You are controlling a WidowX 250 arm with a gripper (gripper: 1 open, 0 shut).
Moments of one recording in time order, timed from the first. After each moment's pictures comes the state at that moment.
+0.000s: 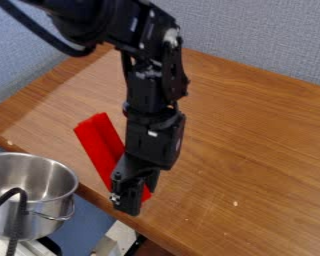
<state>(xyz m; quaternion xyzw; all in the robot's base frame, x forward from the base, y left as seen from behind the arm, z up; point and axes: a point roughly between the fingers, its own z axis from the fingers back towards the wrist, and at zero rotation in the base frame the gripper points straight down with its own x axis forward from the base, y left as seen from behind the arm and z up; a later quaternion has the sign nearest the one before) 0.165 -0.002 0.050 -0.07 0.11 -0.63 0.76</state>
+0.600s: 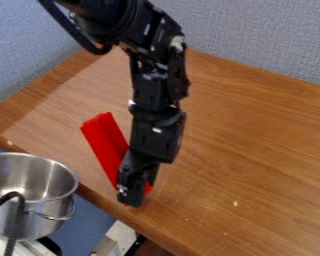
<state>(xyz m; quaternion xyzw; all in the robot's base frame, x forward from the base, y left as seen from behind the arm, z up) 0.183 0.014 0.038 -0.08 0.12 -0.60 0.79</state>
